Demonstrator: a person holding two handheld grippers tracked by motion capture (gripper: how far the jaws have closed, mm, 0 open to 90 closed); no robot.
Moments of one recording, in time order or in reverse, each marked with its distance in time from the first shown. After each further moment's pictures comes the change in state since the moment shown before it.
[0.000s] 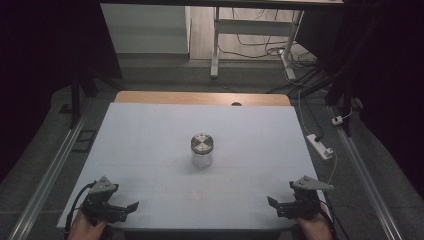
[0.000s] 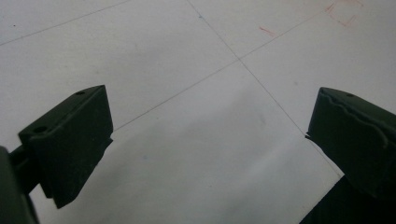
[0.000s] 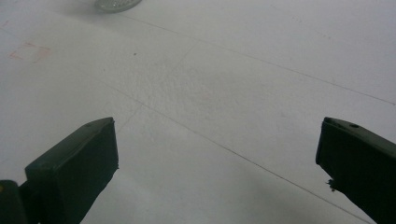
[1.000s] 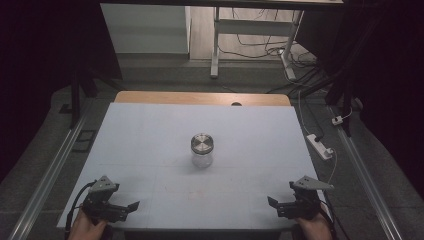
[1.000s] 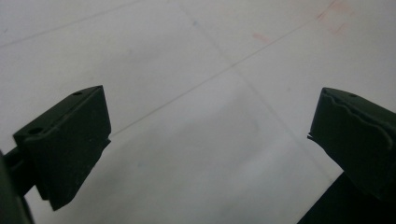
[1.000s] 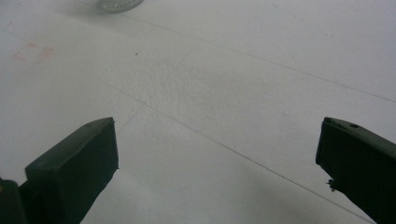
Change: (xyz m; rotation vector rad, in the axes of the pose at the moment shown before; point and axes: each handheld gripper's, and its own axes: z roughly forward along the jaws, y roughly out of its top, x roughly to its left) left arm 0.000 0.004 0.000 -0.020 -0.039 -0.008; right arm -0.001 0.000 0.000 0.002 0.010 0.006
